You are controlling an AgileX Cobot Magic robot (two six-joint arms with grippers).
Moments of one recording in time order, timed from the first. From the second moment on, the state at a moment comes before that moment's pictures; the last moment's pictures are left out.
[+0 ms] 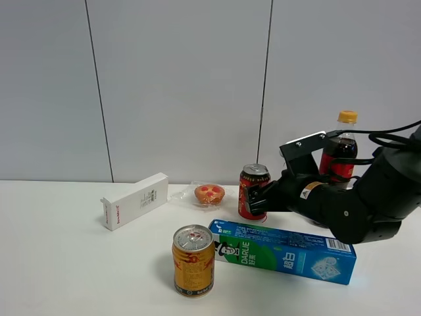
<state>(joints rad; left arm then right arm) 0.13 0.00 -0.52 -0.16 1.07 0.23 0.40 2.12 -0.87 0.15 -0.94 -0.29</state>
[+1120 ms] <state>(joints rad) 0.13 0.00 -0.52 -0.16 1.07 0.23 0.40 2.31 -1.11 0.12 -0.84 -0.27</state>
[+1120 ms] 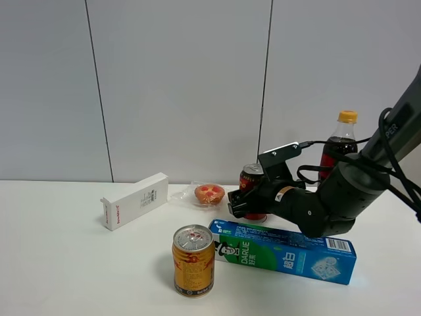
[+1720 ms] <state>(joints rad) 0.13 0.00 -0.52 -0.16 1.07 0.23 0.40 2.31 -1.11 0.11 -0.83 -0.27</state>
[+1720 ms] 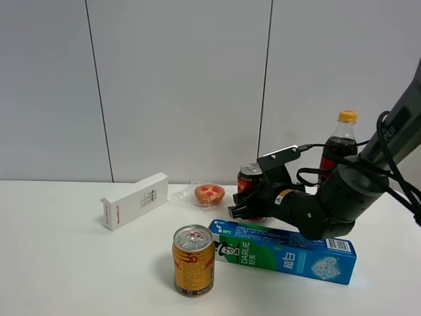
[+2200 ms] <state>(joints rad) 0.13 0.00 -0.52 -0.16 1.07 0.23 0.40 2.31 -1.11 0.11 -0.83 -0.27</state>
